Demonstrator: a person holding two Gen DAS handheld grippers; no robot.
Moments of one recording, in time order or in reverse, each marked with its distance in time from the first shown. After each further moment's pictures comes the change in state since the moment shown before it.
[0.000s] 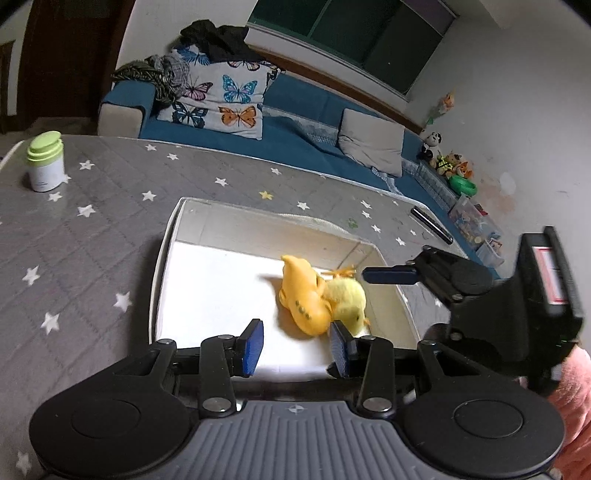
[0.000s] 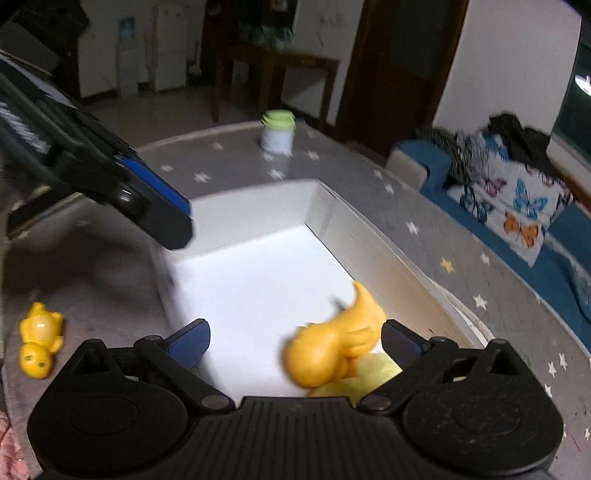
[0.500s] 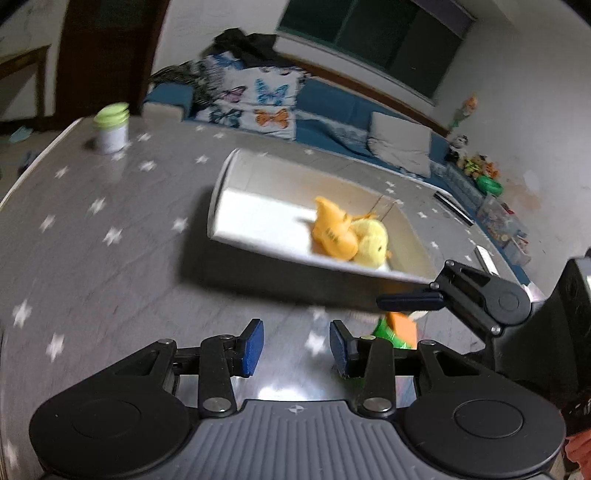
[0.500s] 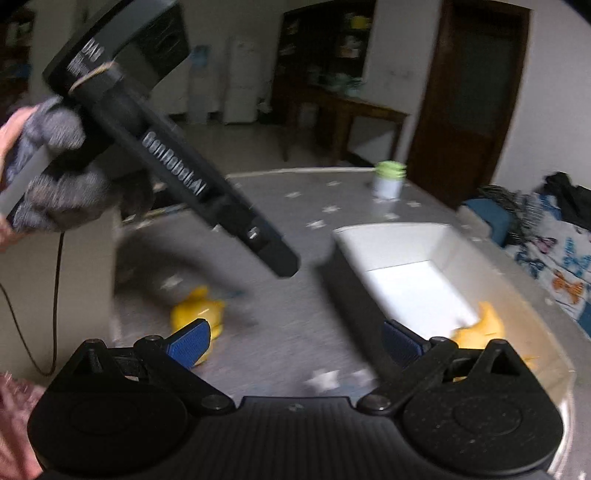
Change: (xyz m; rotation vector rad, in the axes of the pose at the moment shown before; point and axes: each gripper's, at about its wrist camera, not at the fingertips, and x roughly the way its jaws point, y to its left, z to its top) left arm -0.055 0.000 -0.098 -0.043 -0.029 0.120; right arm -0.043 0.117 -0.034 -0.141 -0.136 0.167
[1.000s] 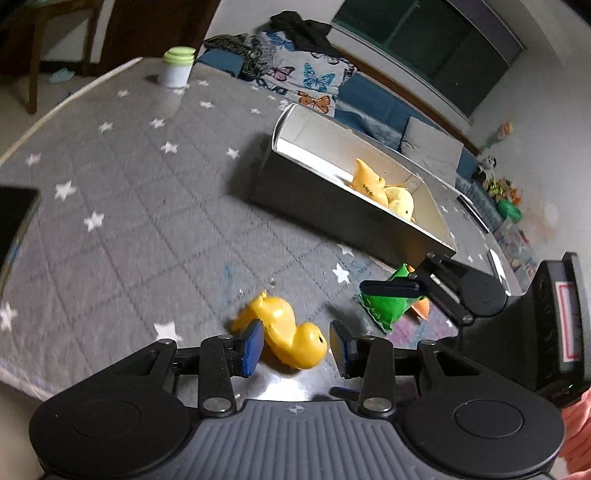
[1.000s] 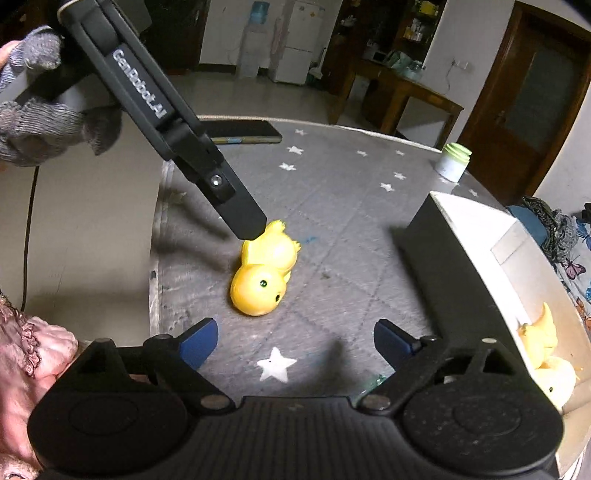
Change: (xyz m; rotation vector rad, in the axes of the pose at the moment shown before) left arm -0.022 0.024 -0.059 -0.184 0.034 0.014; right arm 0.035 0.048 -0.022 -0.168 0.118 0.061
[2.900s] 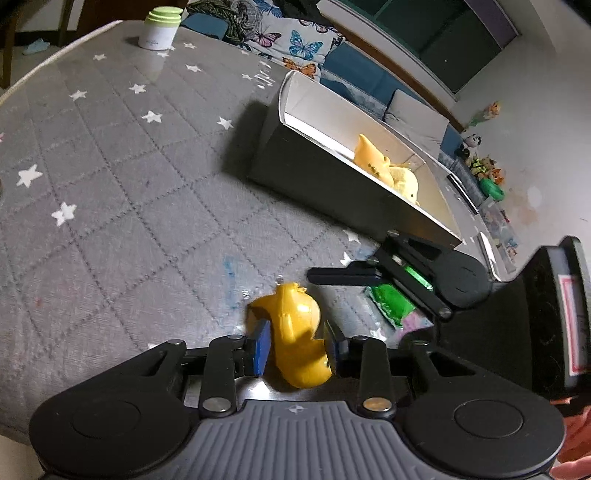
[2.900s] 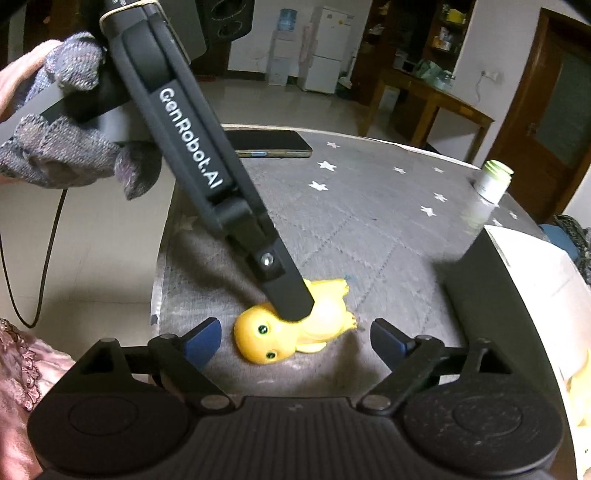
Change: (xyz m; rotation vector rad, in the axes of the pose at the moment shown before) left arm 0.034 0.029 0.023 0.002 0.123 -0.093; right arm 0.049 0.001 0.025 -0.044 -0.036 0.097
